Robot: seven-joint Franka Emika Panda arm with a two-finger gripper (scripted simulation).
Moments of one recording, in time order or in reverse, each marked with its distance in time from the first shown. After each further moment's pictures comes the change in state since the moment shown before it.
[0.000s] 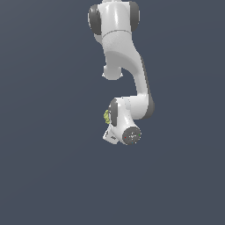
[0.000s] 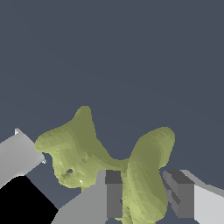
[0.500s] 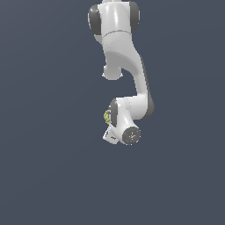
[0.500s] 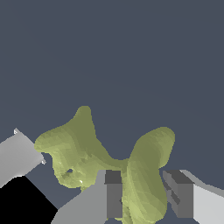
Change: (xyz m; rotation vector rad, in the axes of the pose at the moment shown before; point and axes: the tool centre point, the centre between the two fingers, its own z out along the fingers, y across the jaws) arm 0.001 0.001 0.002 -0.001 0.001 0.000
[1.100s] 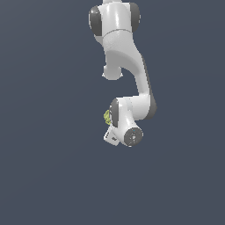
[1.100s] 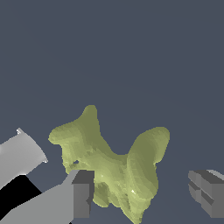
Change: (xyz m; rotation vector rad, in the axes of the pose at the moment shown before) arm 0.001 -0.001 -0.014 0.000 0.000 0.001
